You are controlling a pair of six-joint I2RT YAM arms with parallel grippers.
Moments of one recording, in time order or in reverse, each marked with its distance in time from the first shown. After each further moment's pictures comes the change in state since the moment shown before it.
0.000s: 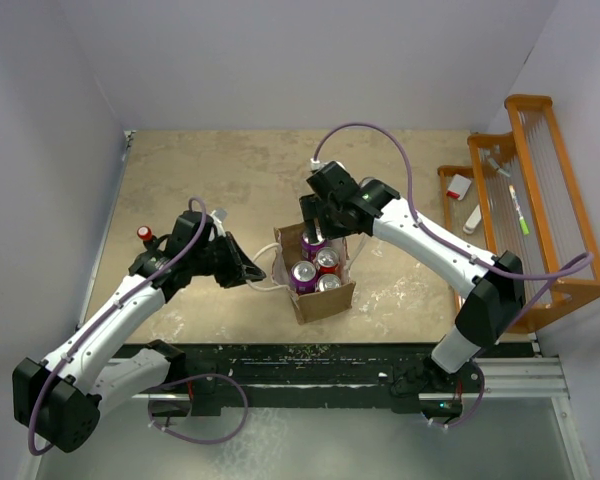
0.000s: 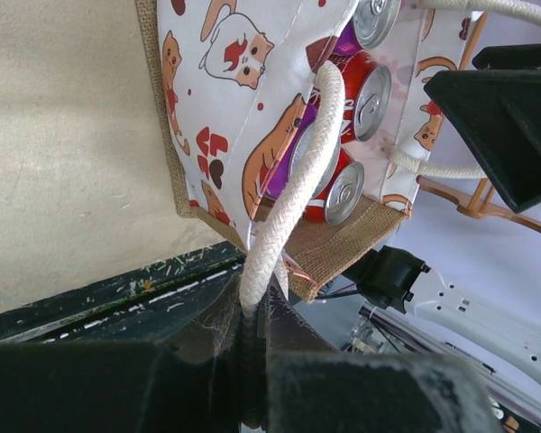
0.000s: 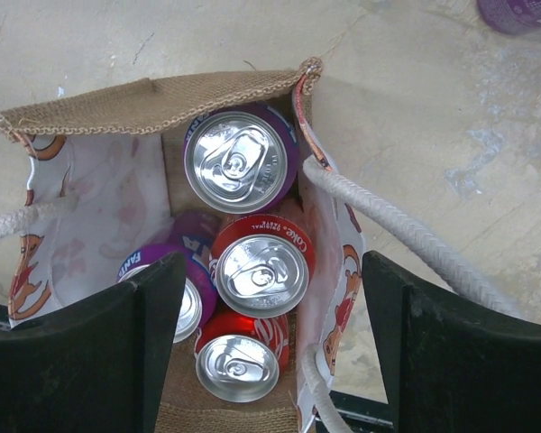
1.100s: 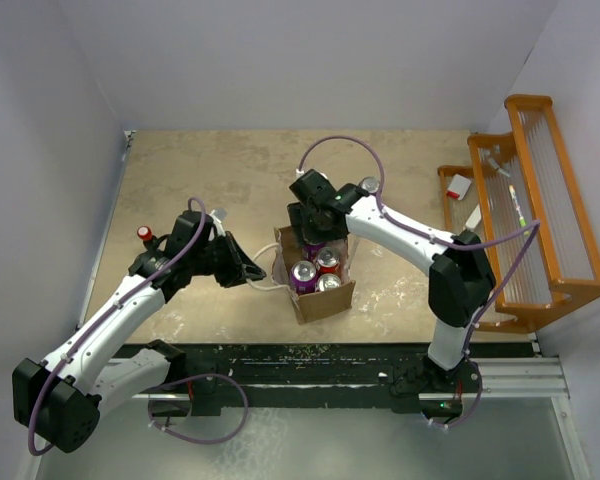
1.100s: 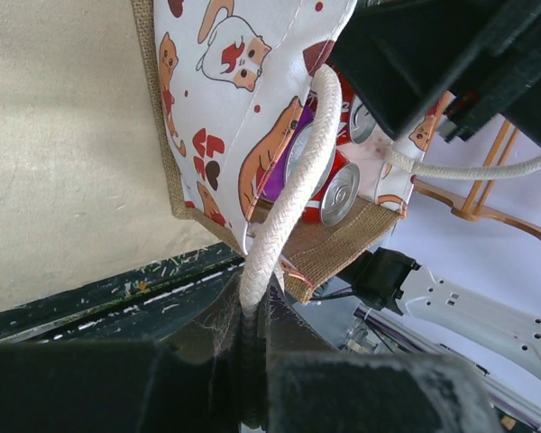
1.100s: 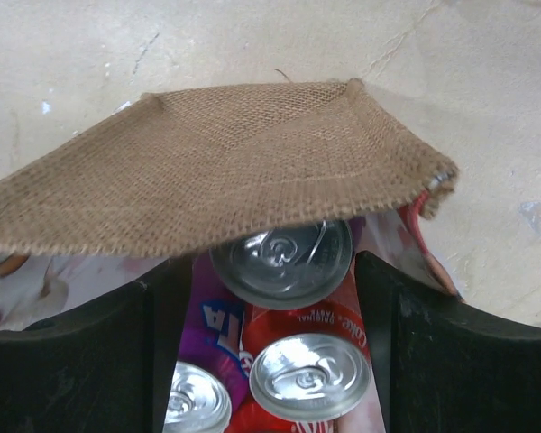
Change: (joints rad) left arm 0.000 -0.003 0.000 0.007 -0.001 -0.018; right arm 0.000 0.165 0.000 0.100 -0.055 0.038
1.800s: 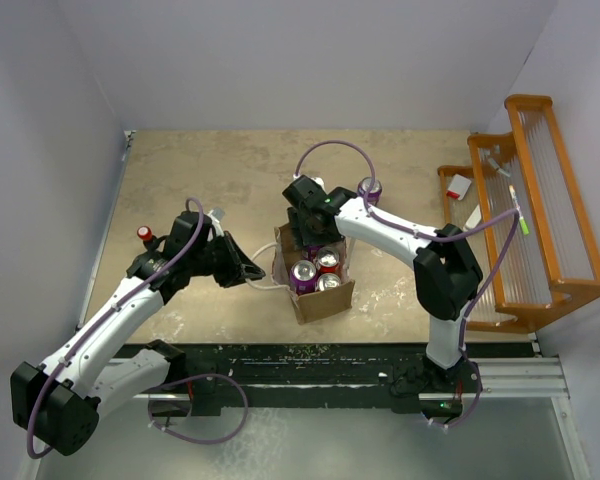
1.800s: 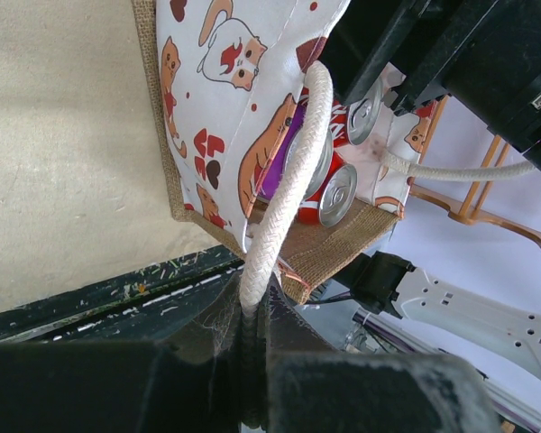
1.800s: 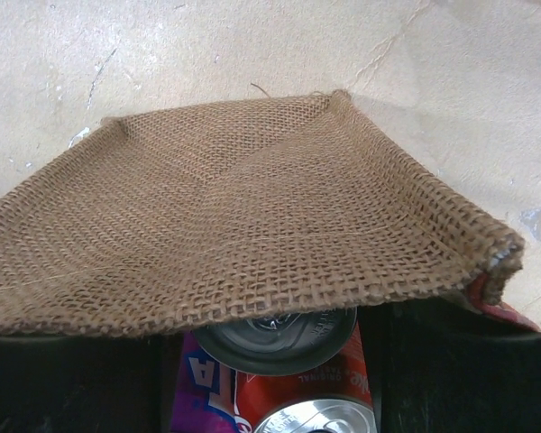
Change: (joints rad) left arm 0.000 -0.017 -0.001 -0.004 -0.015 -0.008; right arm 0.013 0.098 0.008 0.022 0.085 0.034
